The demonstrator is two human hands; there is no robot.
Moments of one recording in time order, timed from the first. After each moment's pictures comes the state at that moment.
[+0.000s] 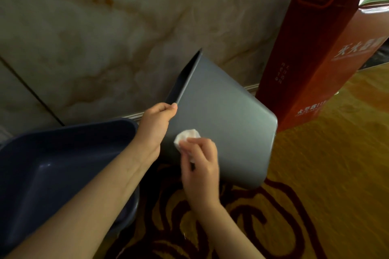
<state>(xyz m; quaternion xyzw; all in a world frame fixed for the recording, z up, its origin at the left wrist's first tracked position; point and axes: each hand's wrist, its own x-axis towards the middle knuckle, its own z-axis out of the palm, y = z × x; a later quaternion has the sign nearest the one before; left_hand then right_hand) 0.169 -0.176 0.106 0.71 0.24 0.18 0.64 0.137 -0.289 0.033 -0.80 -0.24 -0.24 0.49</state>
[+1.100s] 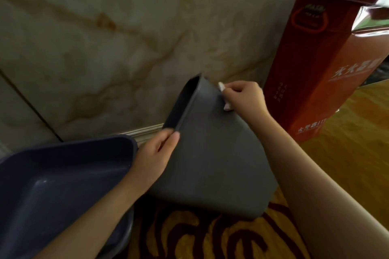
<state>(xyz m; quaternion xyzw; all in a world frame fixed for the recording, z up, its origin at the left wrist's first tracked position) 0.148 -0.180 0.099 0.79 0.12 0.16 0.57 0.293 -0.327 0.161 -0.86 -0.14 -0.04 0.49</state>
